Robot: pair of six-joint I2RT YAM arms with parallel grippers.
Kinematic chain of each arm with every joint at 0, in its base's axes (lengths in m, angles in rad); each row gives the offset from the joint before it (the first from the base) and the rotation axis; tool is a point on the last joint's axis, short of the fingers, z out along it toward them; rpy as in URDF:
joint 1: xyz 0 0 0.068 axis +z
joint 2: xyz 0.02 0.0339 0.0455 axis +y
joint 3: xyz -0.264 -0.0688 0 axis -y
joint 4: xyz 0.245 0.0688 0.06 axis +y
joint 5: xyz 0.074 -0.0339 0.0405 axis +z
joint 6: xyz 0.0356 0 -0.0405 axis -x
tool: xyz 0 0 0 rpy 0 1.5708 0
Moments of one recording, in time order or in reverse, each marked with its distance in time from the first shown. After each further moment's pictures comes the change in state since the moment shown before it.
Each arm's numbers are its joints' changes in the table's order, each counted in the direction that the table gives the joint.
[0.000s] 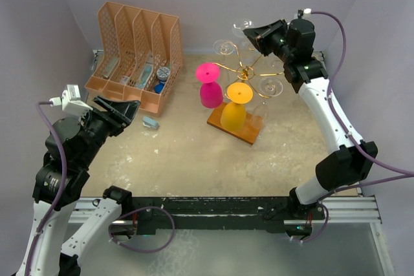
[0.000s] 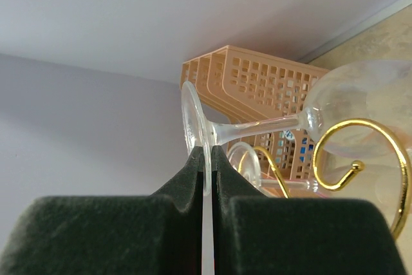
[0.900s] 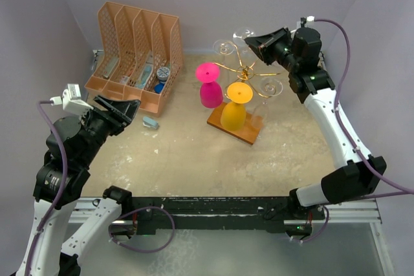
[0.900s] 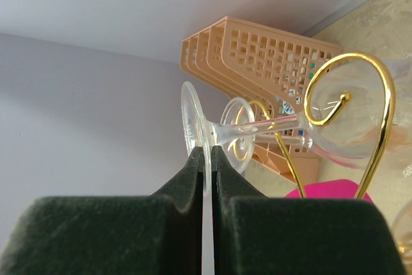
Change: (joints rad) left arm 0.000 0.006 -0.002 -0.007 0.001 0.000; right arm -0.002 -0.121 -0.115 0.026 0.047 -0.011
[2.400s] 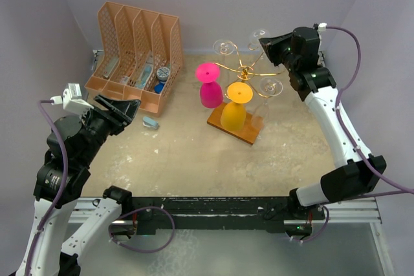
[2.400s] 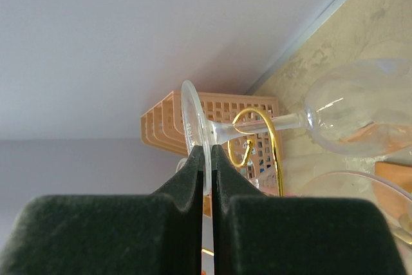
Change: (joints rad) left arm 0.000 0.006 0.001 0.001 0.004 -0.003; right arm 0.000 0.008 0.037 0.145 -0.318 -0.026
